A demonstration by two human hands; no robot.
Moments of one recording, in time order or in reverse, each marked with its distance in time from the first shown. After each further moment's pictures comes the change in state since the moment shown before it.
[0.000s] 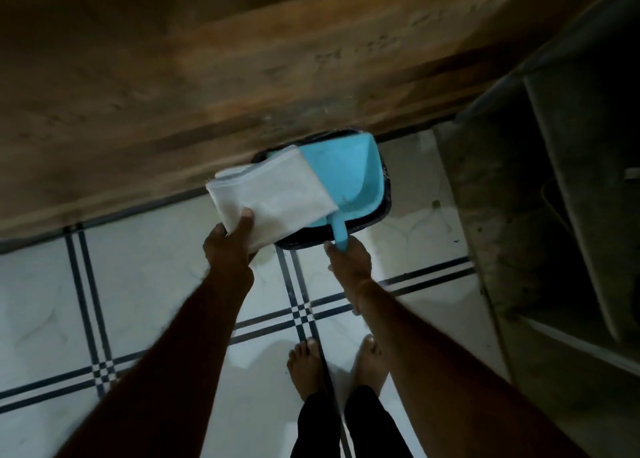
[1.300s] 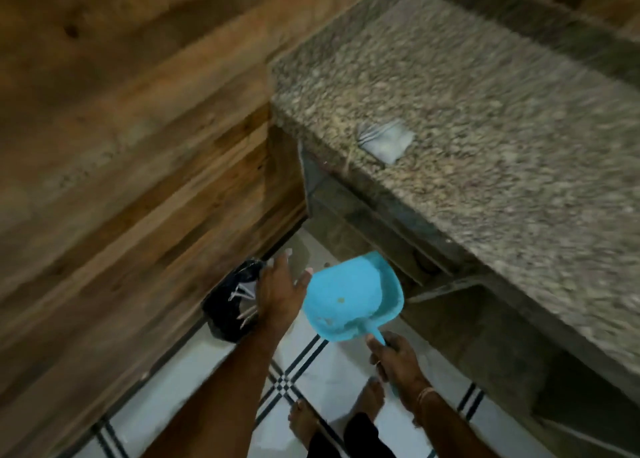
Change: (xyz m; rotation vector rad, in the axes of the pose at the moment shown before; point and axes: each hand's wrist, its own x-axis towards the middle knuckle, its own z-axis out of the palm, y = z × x) left_hand -0.433 0.119 0.126 1.303 -0.605 0.907; right_hand -0.377 0.044 -0.334 0.525 0.188 0.072
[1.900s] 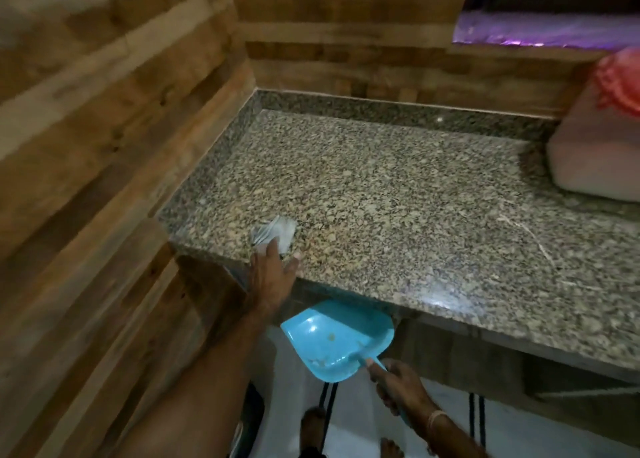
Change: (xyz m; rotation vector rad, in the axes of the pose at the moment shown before) left_hand 0.068 0.235 -0.002 0.211 -0.029 0.535; right_hand -0.039 -0.050 -0.096 0.403 0.127 -0.072
